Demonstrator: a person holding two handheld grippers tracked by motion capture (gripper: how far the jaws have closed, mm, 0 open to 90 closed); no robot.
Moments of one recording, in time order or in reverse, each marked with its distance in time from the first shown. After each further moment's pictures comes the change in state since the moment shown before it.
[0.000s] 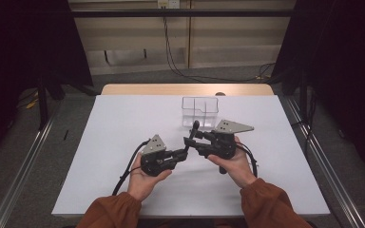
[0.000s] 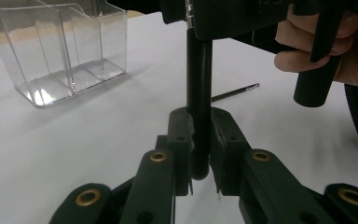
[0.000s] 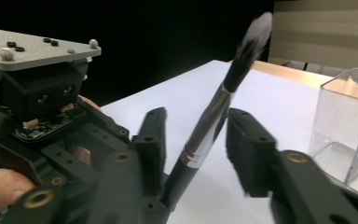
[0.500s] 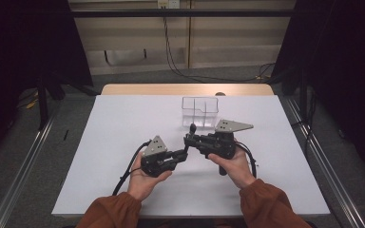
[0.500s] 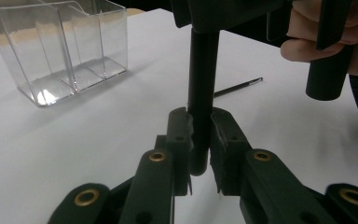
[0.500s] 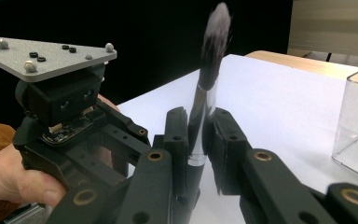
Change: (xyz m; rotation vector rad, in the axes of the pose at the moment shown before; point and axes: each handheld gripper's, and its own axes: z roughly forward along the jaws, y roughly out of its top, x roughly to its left) left arm -0.001 -0.002 0.000 0.009 0.017 0.035; right arm 0.000 0.001 0.000 0.021 0.071 0.044
